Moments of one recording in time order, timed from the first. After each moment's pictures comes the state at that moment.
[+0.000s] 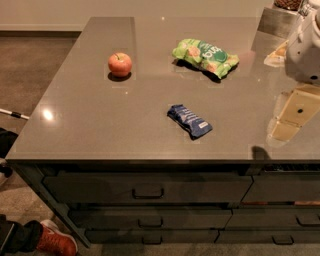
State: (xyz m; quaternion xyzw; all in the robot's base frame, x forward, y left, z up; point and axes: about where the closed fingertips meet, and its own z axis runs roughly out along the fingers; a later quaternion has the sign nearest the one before) arm 0.438 -0.216 0.980 -0.60 0.78 -0.04 0.17
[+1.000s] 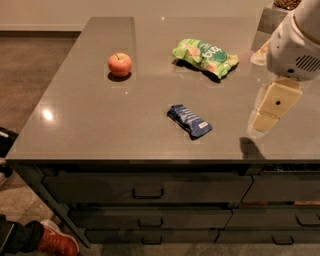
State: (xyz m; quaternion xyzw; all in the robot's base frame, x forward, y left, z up) arm 0.462 -0.196 0.974 -0.59 0.79 -0.01 0.18
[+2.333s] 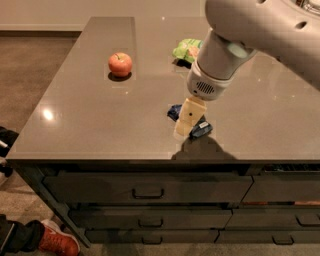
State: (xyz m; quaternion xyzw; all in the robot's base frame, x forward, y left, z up) arm 0.535 -0.098 0.879 -0.54 0.83 0.03 0.16
